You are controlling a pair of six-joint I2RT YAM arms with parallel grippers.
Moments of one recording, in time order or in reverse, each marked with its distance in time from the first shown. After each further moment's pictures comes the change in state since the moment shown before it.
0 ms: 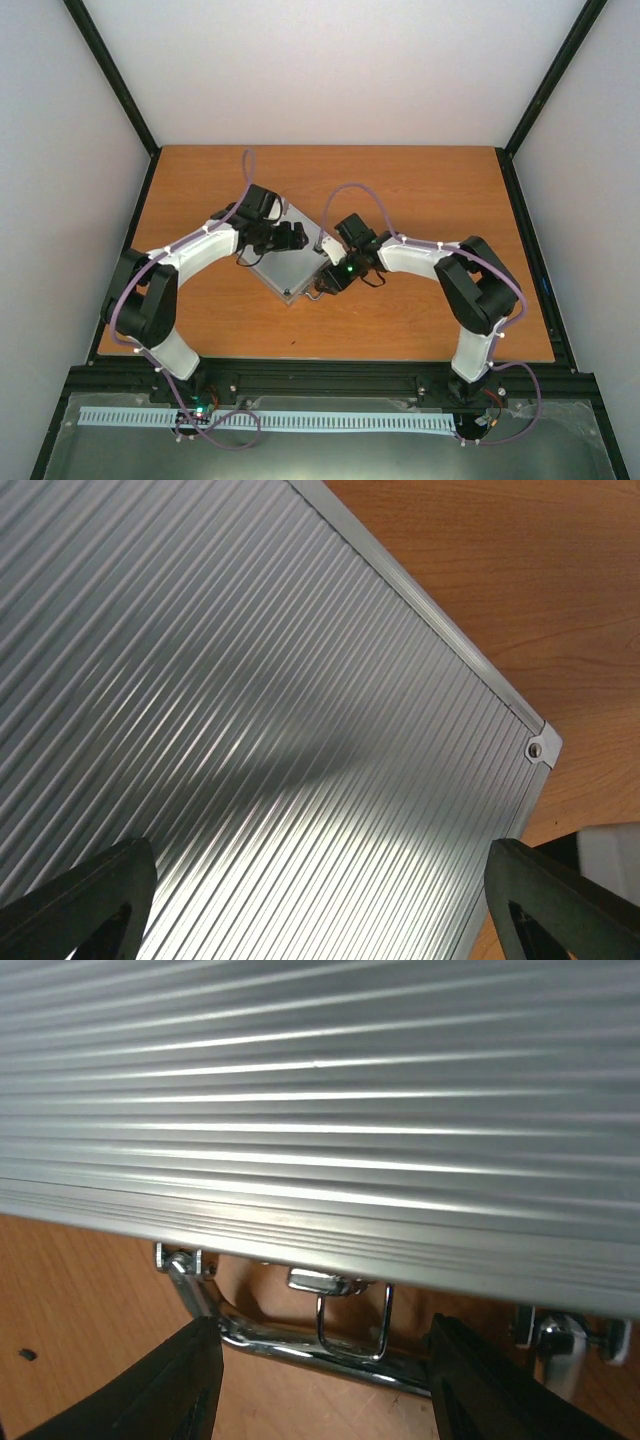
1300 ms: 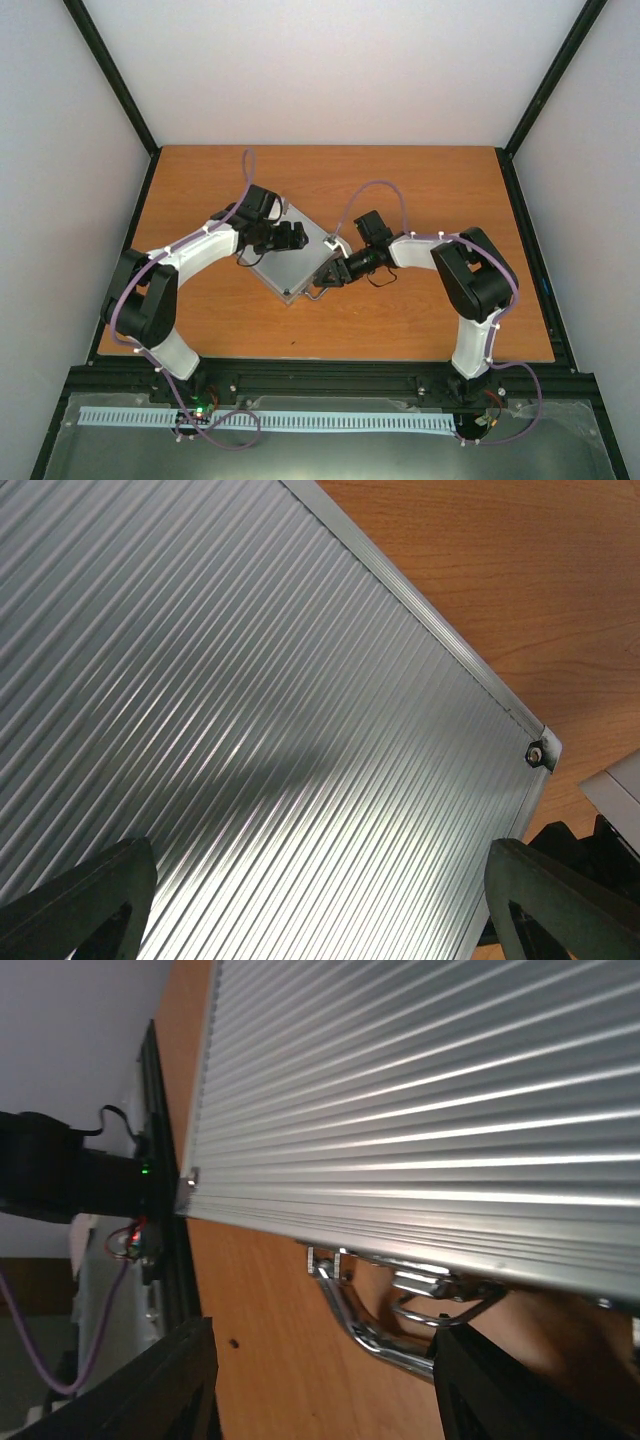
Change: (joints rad) left arm 0.000 0.003 0.001 0.010 -0.005 0.000; right arm -0.140 0.085 -0.064 0.185 -0.497 0.141
